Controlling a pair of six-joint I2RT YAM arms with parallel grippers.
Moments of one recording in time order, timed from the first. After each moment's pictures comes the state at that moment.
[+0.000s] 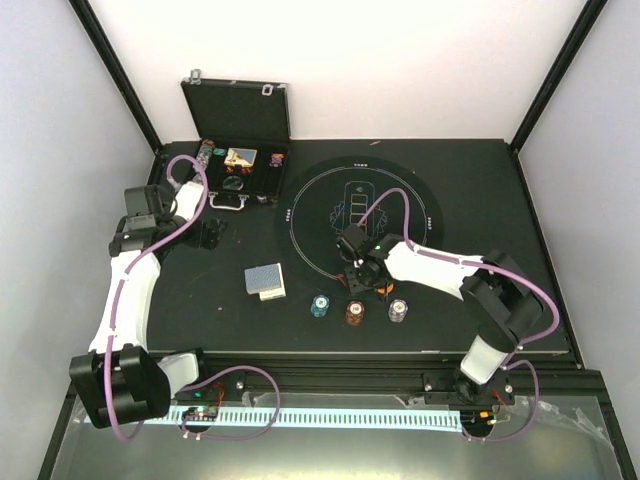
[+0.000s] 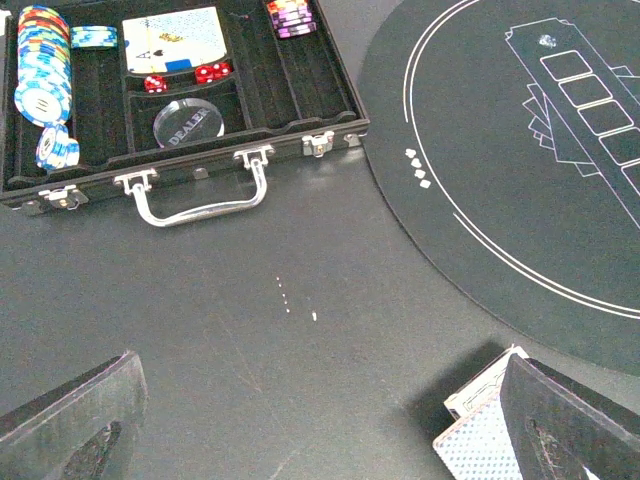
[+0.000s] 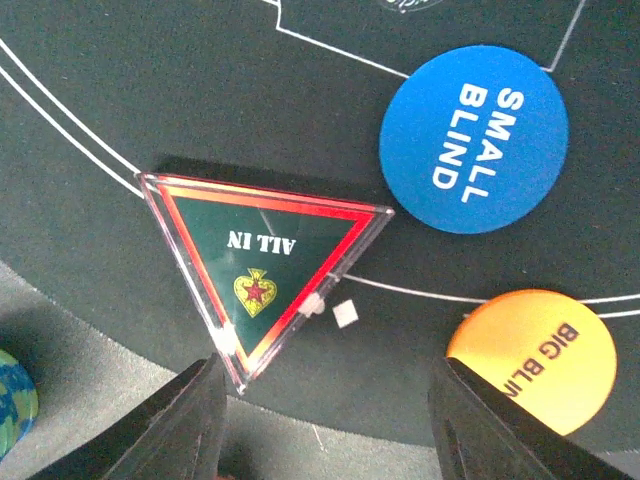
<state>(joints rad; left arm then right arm) 0.20 1.14 0.96 -0.60 0.46 0.35 0.81 1.67 1.04 -0.68 0.09 0.51</state>
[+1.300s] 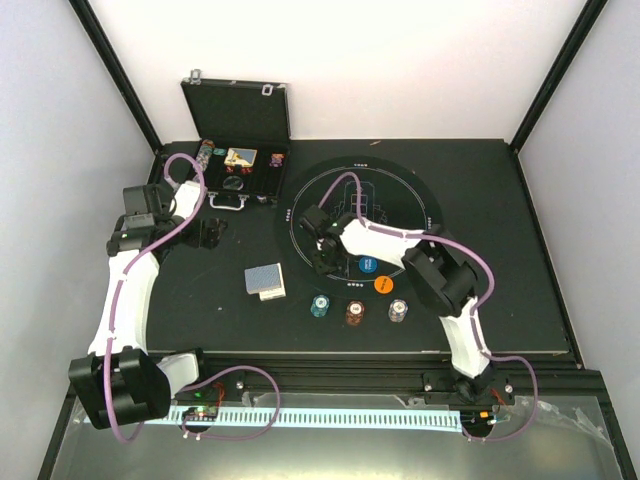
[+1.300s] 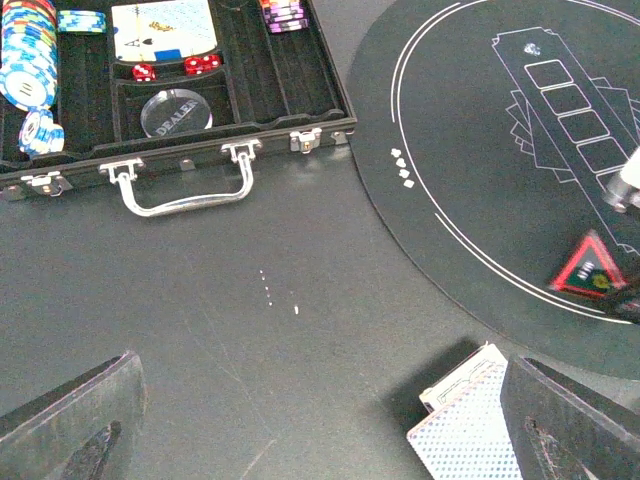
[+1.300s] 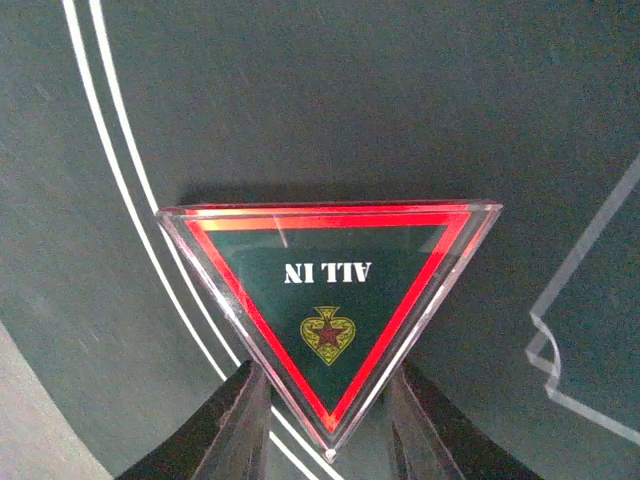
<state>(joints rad) 0.20 1.14 0.99 -0.65 0.48 0.31 0.83 2.06 1.46 -0.73 0.05 0.41</state>
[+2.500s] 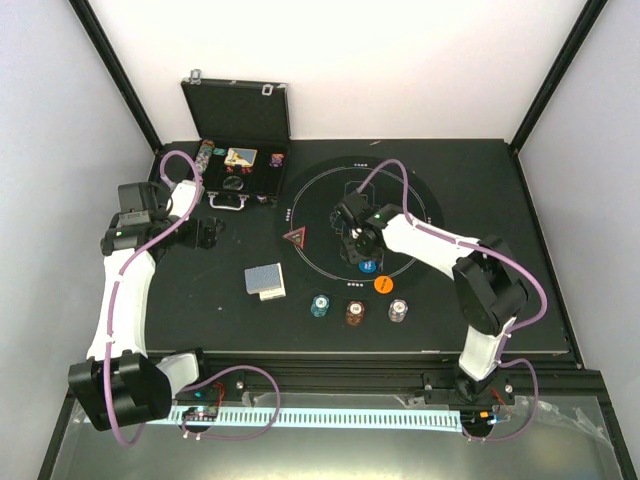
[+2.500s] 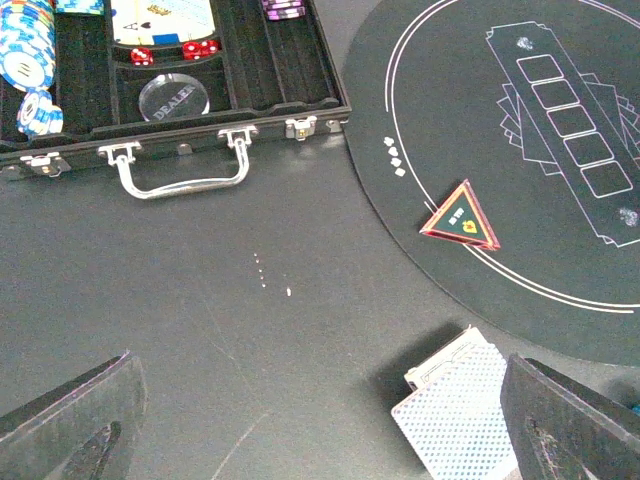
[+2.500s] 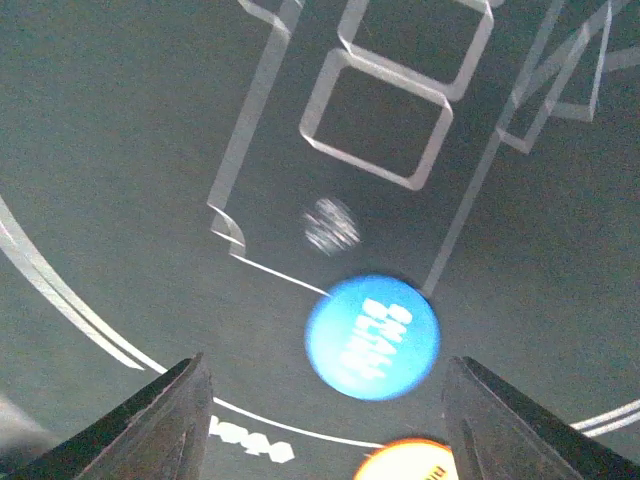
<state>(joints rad) 0.22 1.13 1.04 -0.75 0.48 0.31 0.72 1.82 1.35 -0.77 0.13 0.34</state>
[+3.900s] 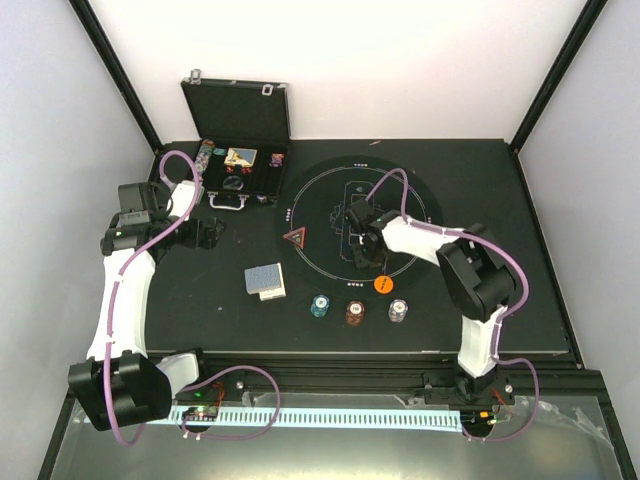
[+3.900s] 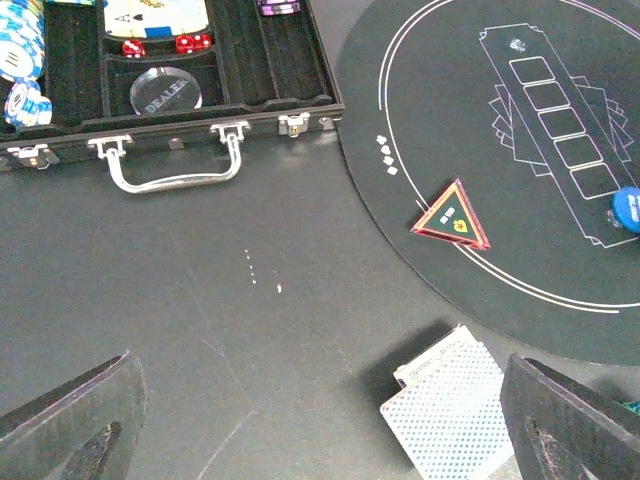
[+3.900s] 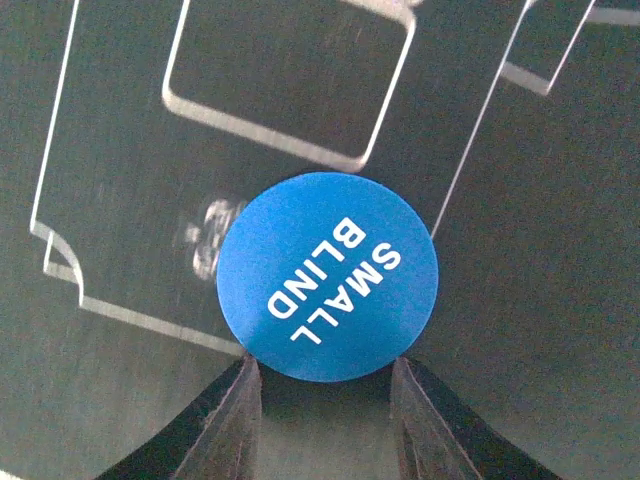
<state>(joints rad) 0.22 1.13 1.05 -0.76 0.49 0.29 0.64 1.89 1.19 -0.64 0.11 0.34</state>
